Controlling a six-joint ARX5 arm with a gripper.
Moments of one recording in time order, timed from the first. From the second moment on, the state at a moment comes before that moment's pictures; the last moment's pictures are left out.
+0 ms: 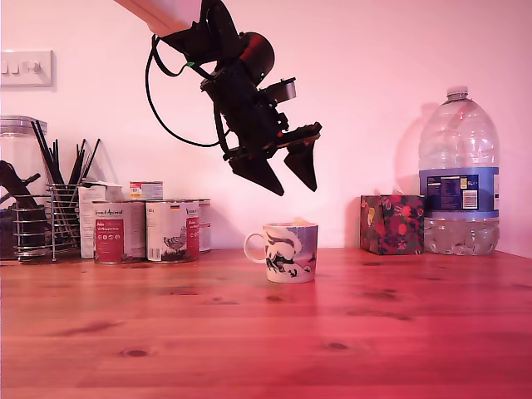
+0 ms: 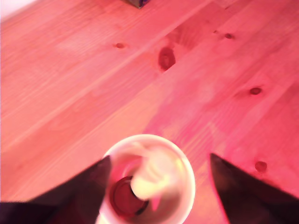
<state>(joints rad) -0.55 2.38 2.28 -0.71 0.20 0.07</state>
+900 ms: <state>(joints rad) -0.55 2.38 2.28 -0.60 0.18 0.07</state>
